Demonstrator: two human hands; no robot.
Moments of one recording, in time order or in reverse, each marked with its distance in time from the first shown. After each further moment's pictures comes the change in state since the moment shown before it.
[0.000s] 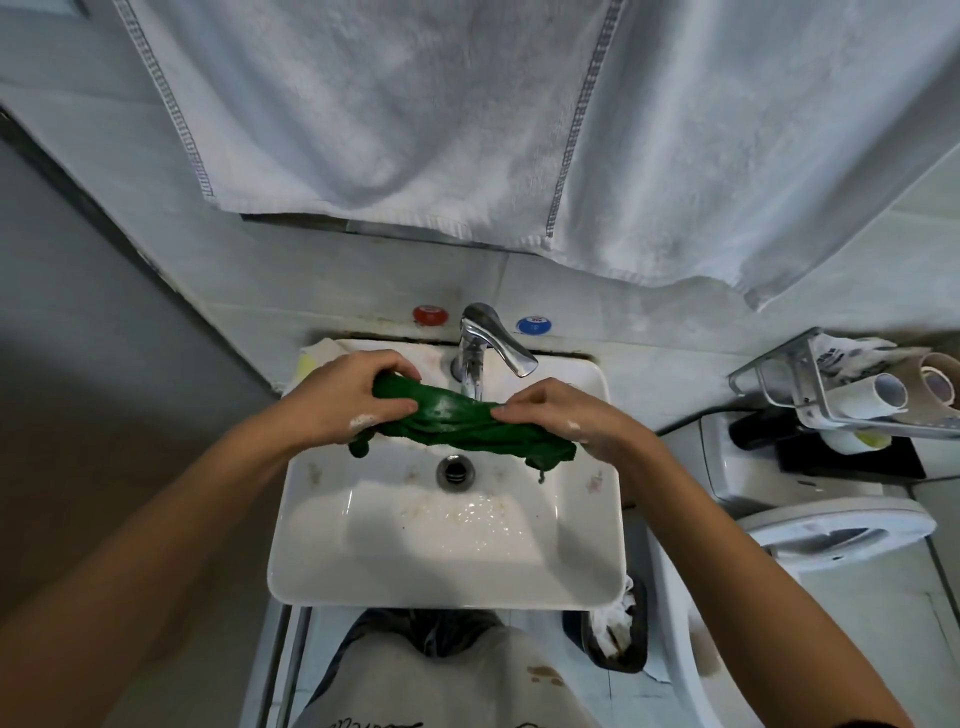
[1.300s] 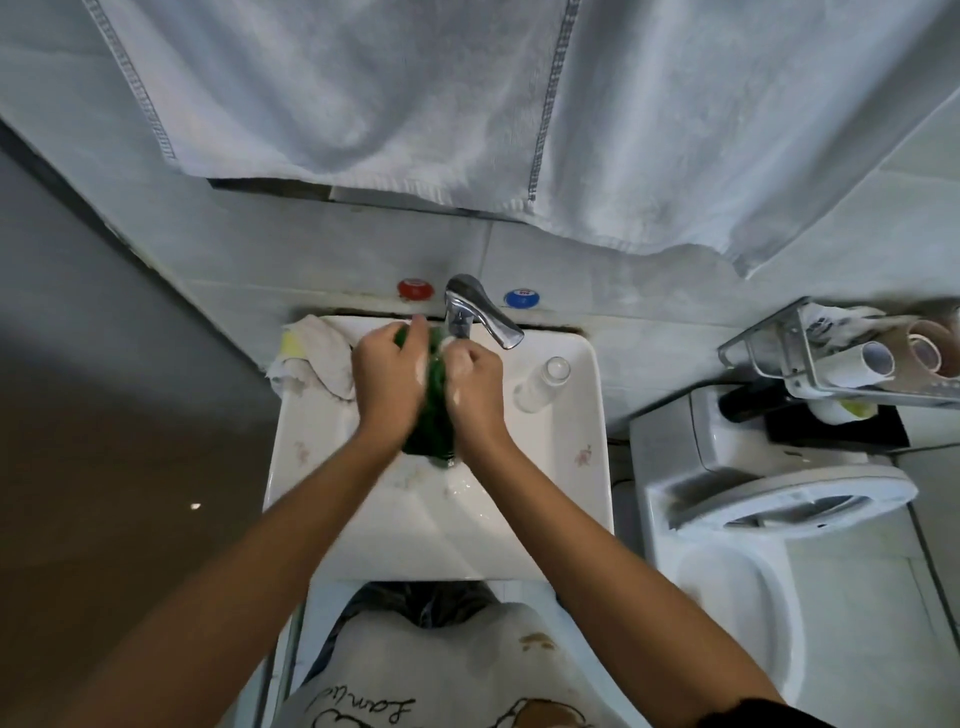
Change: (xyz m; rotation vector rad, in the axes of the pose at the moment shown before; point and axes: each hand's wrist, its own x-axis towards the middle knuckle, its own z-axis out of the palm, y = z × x) left_hand 0.025 0.045 0.081 -0.546 0.753 -0.208; right_hand 0.036 -0.024 0.093 0.574 0.657 -0.218
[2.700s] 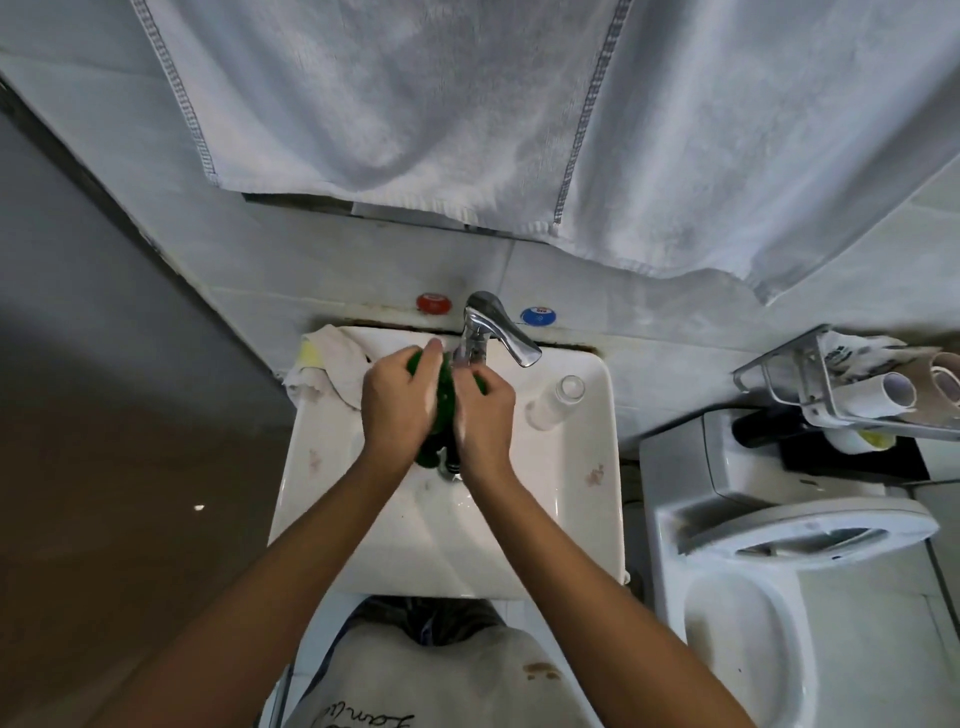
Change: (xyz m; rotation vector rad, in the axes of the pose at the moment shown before) left_hand 0.000 -0.007 -0.014 0.090 -0.071 -0.001; right_hand -0.007 0.016 0.008 0.079 0.015 -0.003
